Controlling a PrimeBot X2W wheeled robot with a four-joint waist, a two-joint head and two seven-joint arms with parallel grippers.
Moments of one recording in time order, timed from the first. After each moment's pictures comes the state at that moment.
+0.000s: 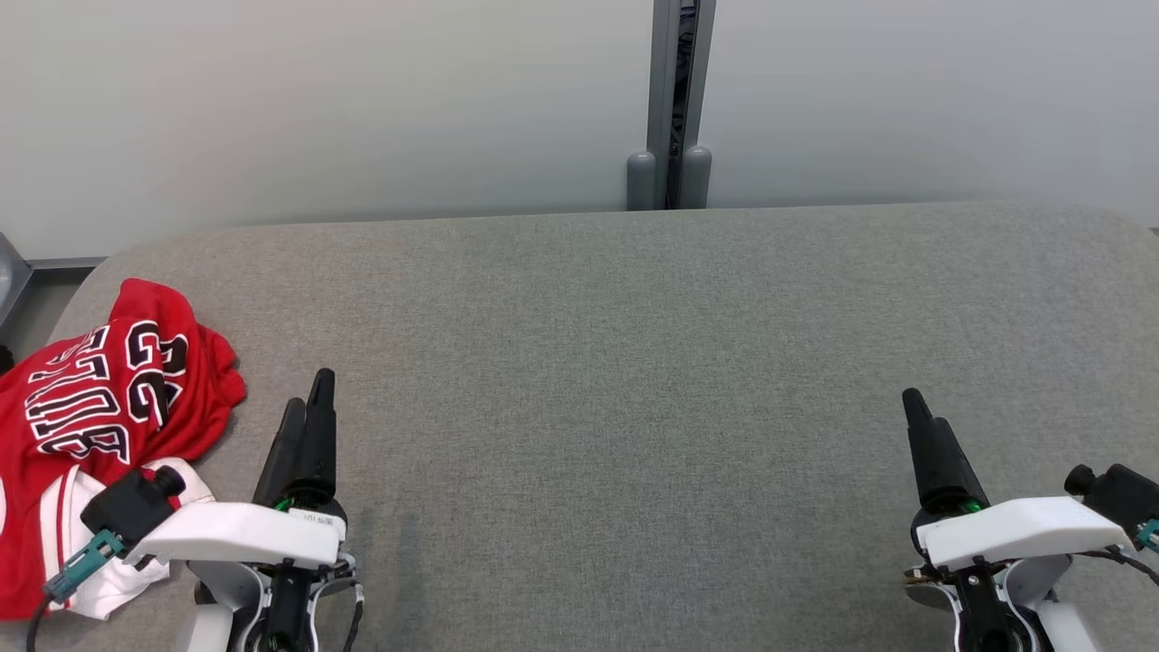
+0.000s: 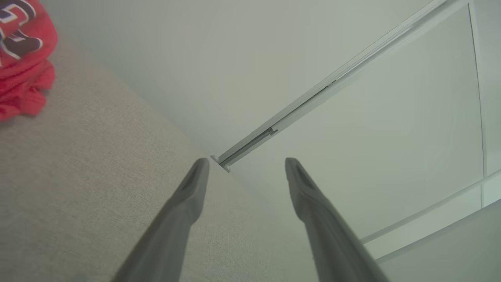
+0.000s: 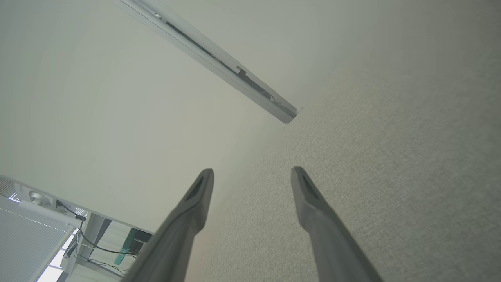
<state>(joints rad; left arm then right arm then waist) -0.16 0.04 -0.02 0.27 -1.04 -0.13 -0.04 -0.15 -0.04 0.06 0.28 1.03 0.13 -0.07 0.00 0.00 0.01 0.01</state>
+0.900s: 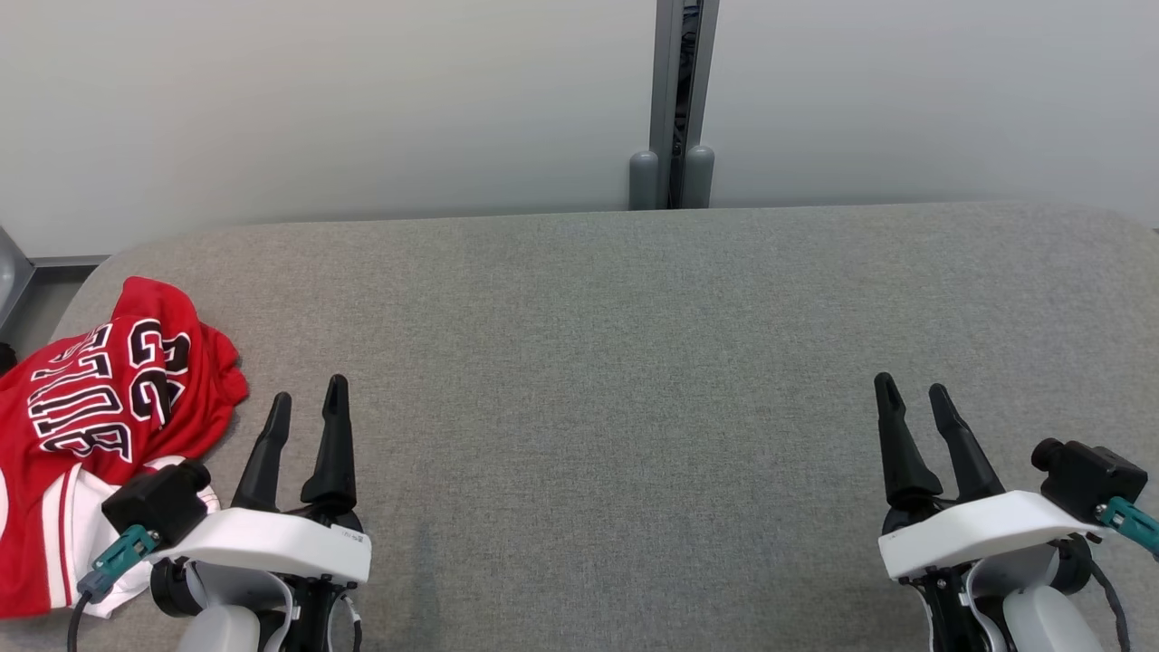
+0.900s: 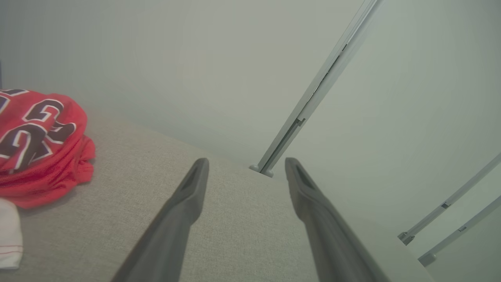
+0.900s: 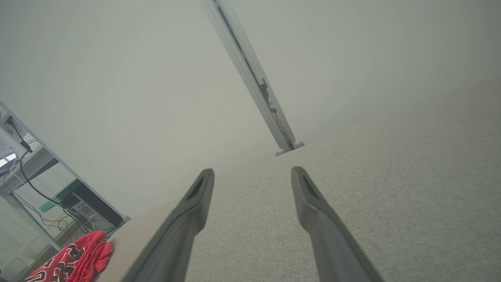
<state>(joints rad) -0.13 0.04 -0.04 0.23 -0.64 -0.08 -0.13 -0.15 -0.04 0.11 0.24 0.60 0.13 -0.14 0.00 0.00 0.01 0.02</state>
